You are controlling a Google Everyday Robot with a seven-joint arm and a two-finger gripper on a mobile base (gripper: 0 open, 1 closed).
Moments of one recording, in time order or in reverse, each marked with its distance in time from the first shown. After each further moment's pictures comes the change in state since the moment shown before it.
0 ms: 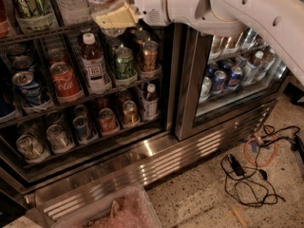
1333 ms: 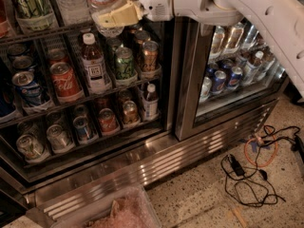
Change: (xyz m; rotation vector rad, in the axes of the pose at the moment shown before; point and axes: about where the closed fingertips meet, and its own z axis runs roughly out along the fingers) arm -0.002 0.005 0.000 -0.182 -0.085 0.024
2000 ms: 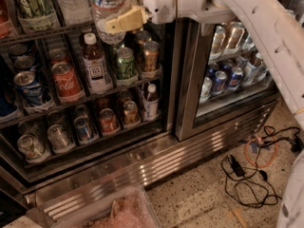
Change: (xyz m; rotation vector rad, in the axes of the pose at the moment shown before) arm 0.010 0.008 0.004 -0.179 -0.069 0.046
